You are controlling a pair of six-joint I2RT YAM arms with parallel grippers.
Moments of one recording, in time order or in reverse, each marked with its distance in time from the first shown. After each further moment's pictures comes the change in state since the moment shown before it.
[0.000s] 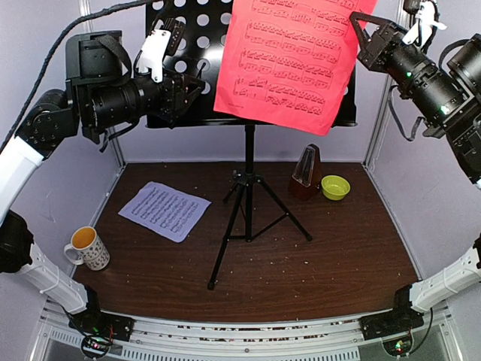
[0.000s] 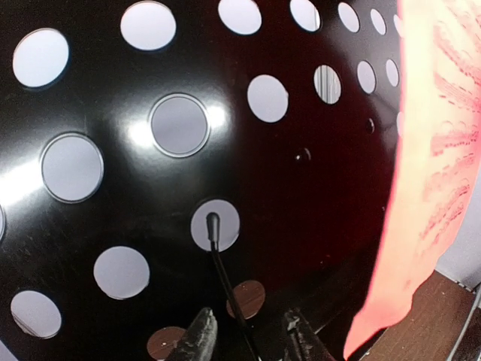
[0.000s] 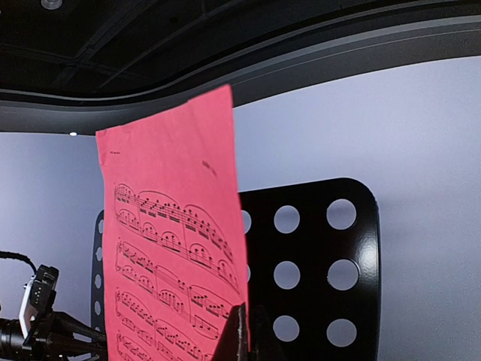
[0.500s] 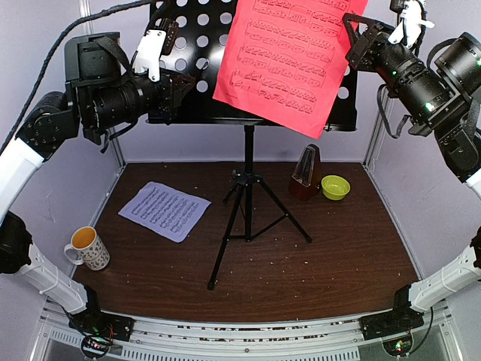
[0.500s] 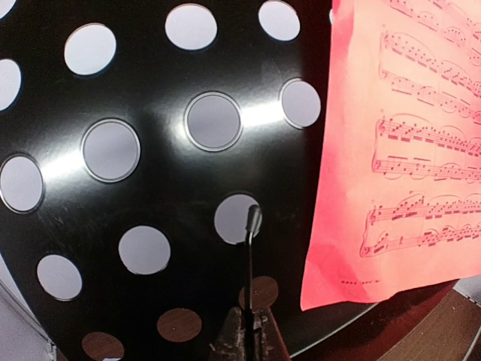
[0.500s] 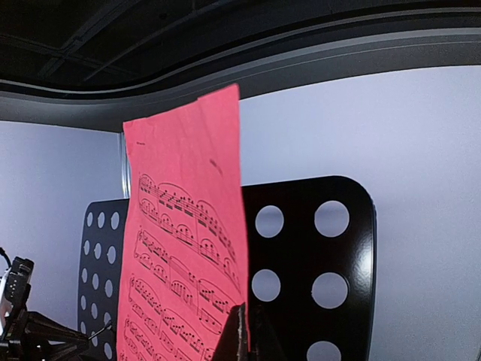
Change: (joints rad) left arm 0.008 -0.012 -0.026 0.031 -0.058 0.000; right arm -0.003 0.044 0.000 0.066 0.055 -0.077
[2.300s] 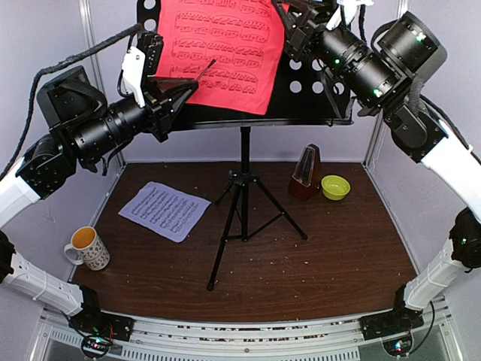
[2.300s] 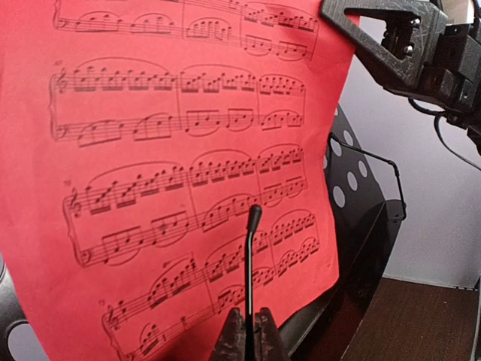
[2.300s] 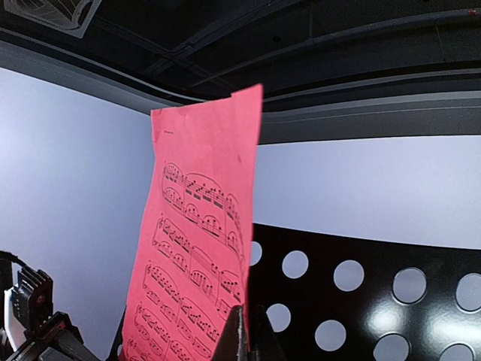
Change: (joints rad) left arm 0.002 -0.229 -0.444 0.499 0.291 0.283; right arm -0.035 0.246 0.208 0.042 -0.416 -0.054
